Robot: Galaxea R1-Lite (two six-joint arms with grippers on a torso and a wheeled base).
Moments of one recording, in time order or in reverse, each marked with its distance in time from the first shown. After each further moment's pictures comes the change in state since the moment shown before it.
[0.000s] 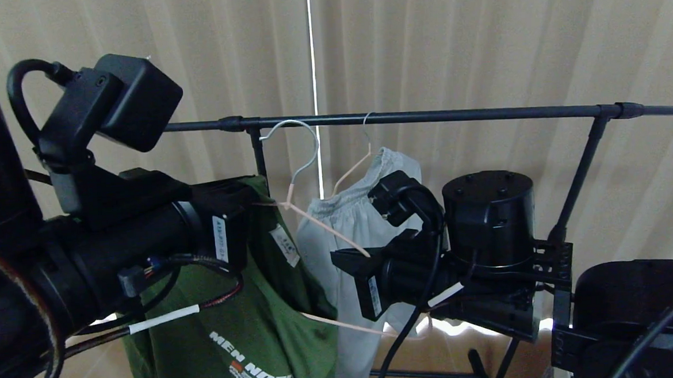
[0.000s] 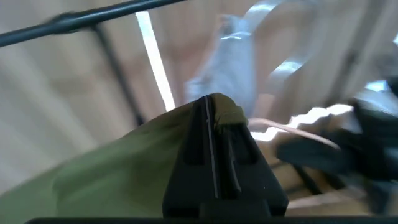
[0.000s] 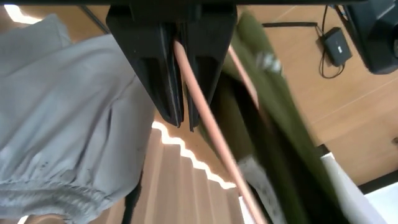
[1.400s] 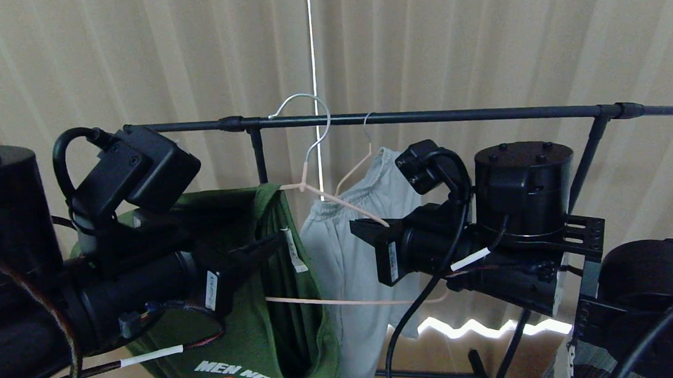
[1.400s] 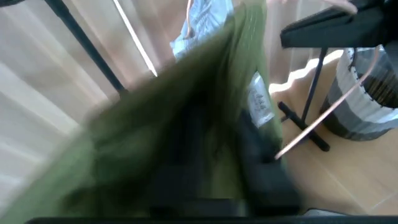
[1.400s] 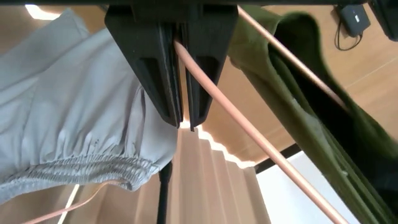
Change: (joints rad) left arm 0.105 -0.012 0.130 -0.031 -0.166 0.102; right arm -0.063 -0.049 -0.016 -0.002 -0.033 0.000
